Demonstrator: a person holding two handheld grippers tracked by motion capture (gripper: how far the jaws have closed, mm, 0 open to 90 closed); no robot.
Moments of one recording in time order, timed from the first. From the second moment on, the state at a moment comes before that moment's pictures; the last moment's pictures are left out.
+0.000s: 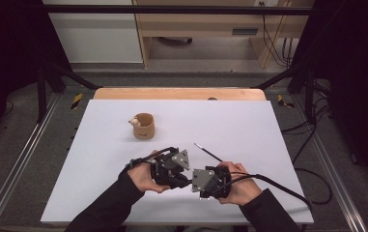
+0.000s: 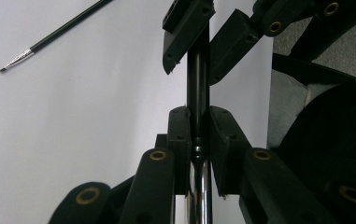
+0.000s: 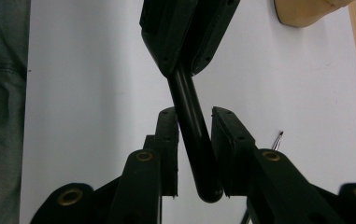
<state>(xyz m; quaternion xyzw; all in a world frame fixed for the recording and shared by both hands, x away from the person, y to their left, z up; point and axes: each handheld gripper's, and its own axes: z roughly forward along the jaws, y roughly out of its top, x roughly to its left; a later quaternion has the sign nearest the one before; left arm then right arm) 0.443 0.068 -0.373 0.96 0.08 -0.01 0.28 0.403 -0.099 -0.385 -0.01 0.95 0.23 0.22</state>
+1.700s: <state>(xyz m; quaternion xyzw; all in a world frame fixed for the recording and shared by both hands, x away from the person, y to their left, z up) 0.450 0.156 -0.363 0.88 0.21 0.11 0.42 0.414 -0.132 -0.390 0.07 0.94 0.27 0.20</state>
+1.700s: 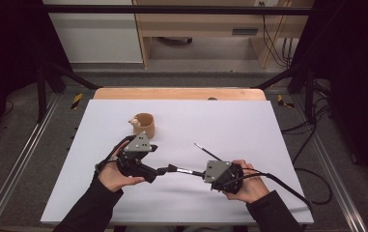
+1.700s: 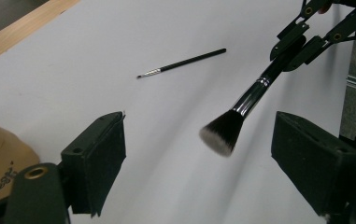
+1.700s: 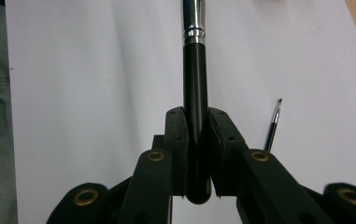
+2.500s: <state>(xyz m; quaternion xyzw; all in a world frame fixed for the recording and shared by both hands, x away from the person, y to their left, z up) 0.435 0.173 -0.400 0.83 0.28 0.12 0.47 0.414 -0.136 -0.402 0.14 0.90 0.35 0.21</state>
